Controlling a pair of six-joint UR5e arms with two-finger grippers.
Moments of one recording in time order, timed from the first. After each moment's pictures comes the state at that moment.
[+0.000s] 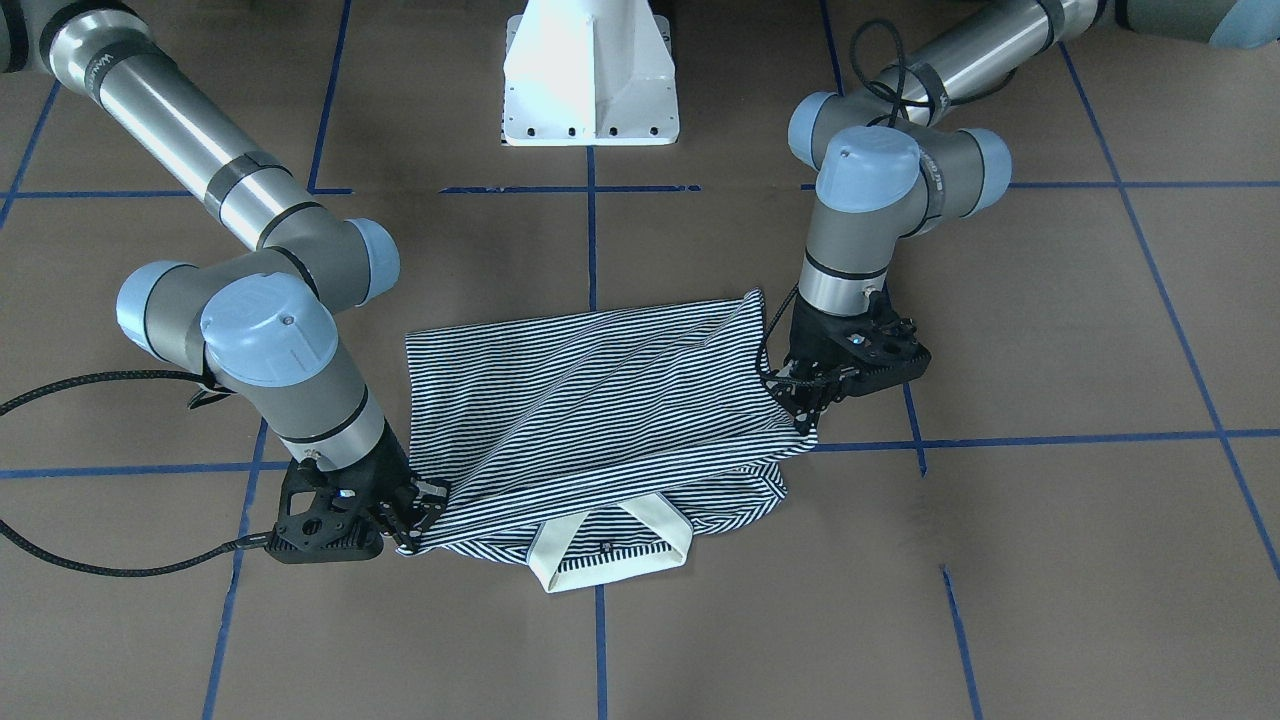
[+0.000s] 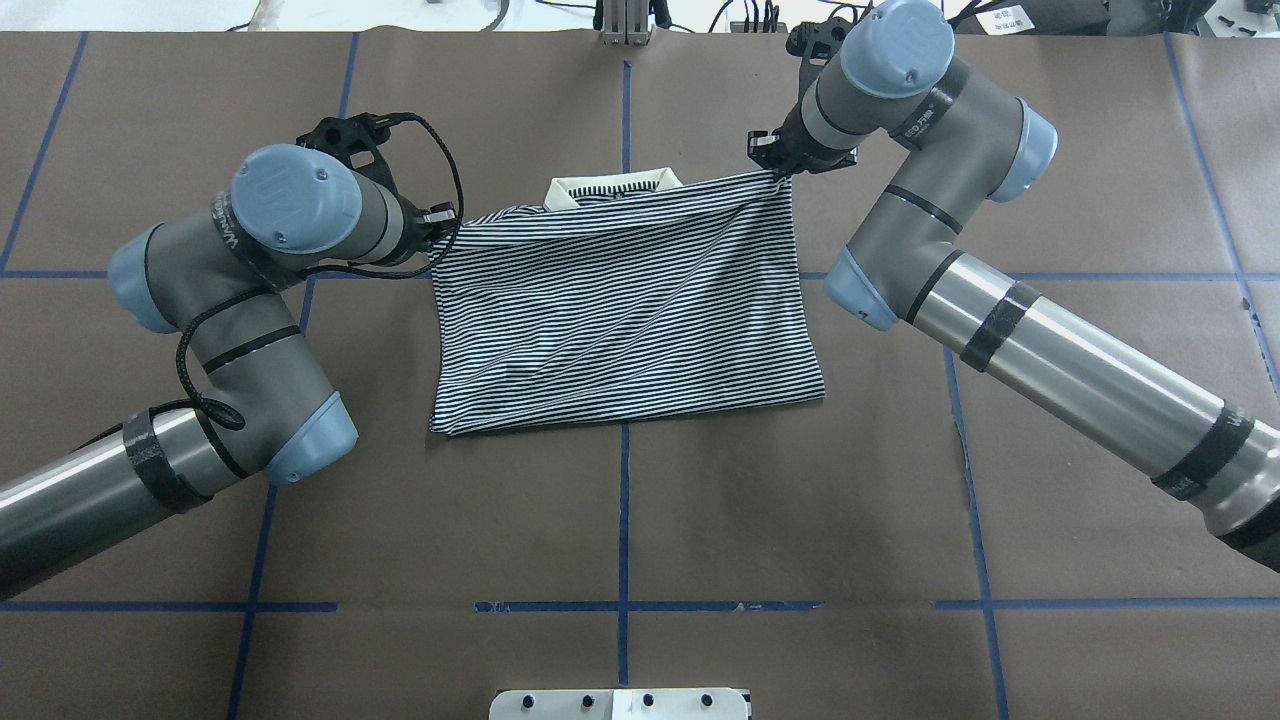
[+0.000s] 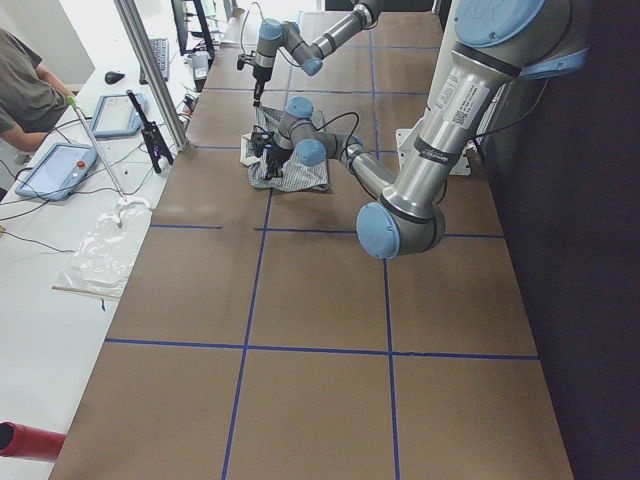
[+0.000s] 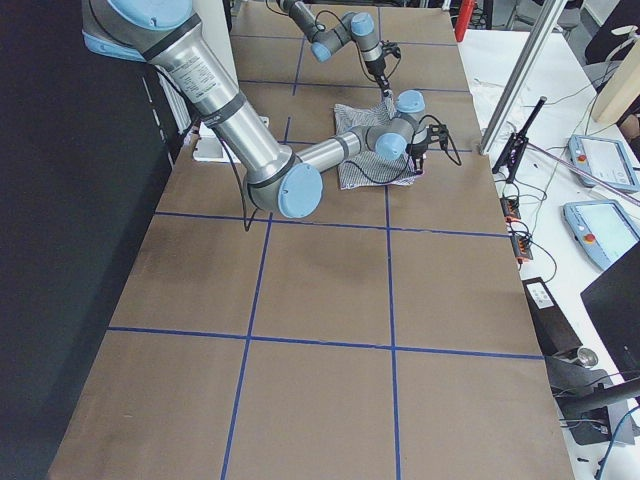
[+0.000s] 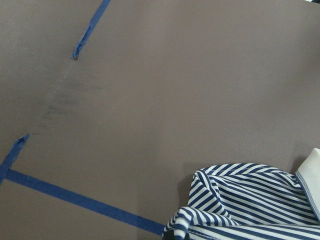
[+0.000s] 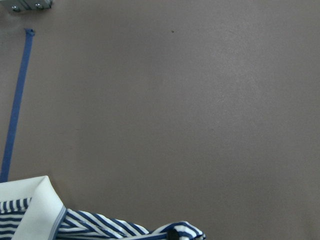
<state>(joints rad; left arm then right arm) -0.70 -2.12 -1.54 -1.94 -1.66 -1.45 0.84 -0.81 1.16 -1.06 1.91 1.06</state>
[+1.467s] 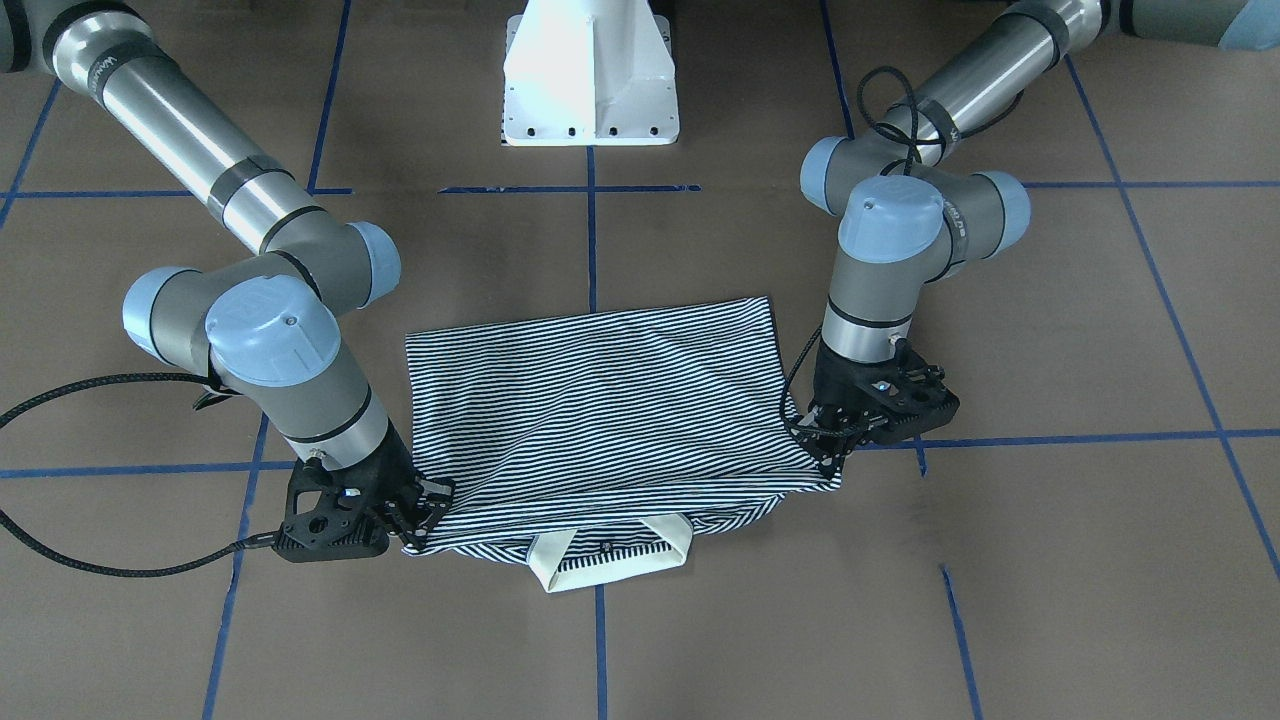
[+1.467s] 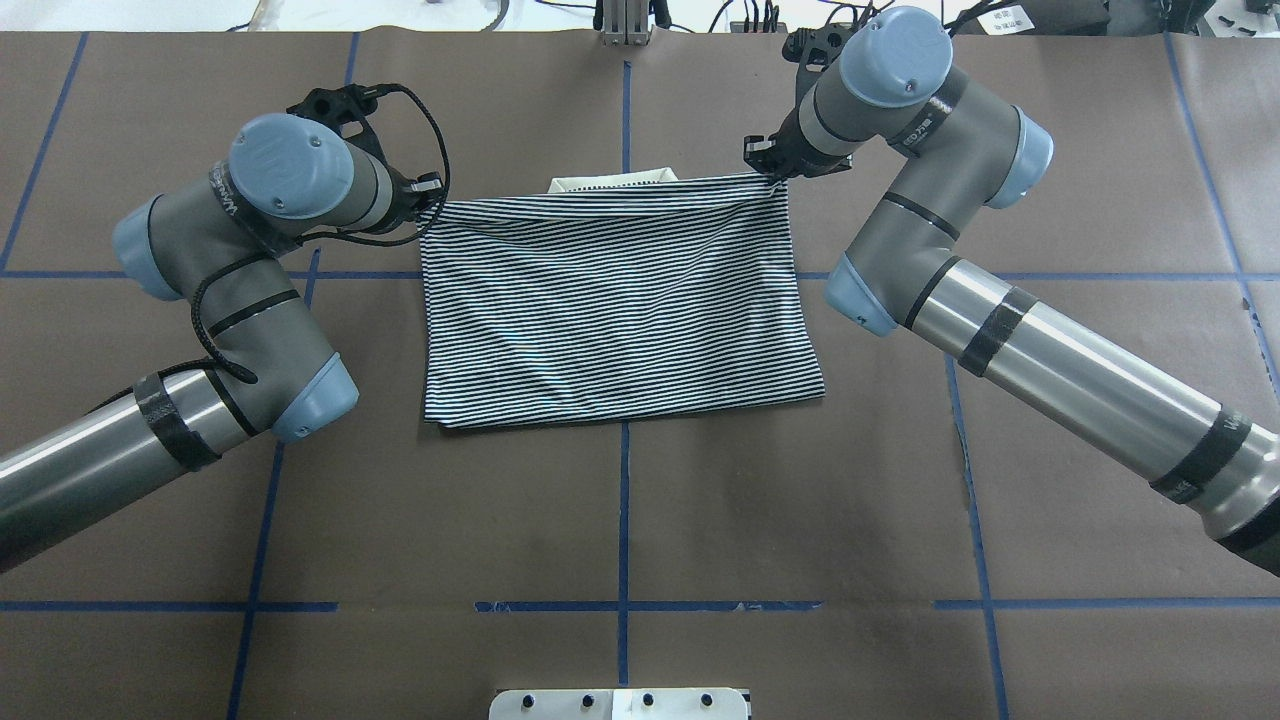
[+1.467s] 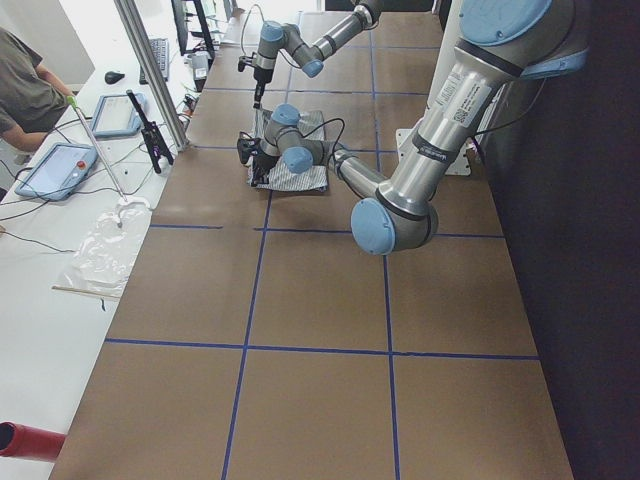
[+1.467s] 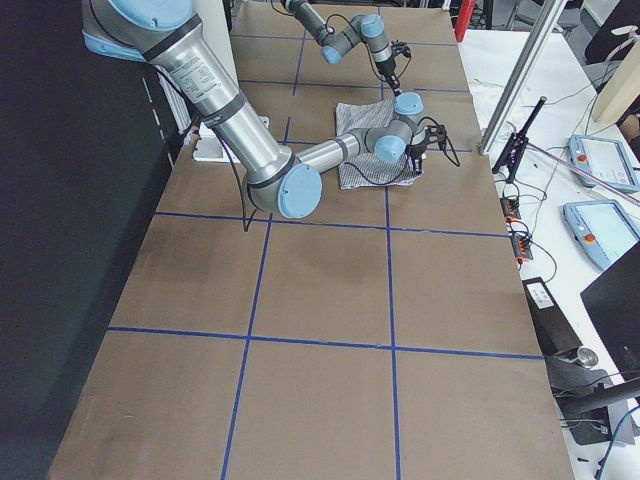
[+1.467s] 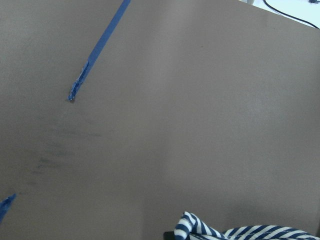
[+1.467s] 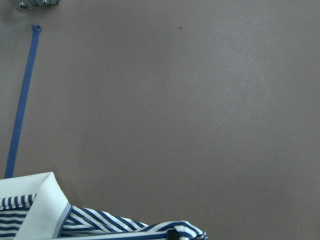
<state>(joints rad) -0.74 -2.16 -1.44 -2.00 -1.66 -1.43 0.83 -0.81 1.16 -1.03 1.91 1.07</state>
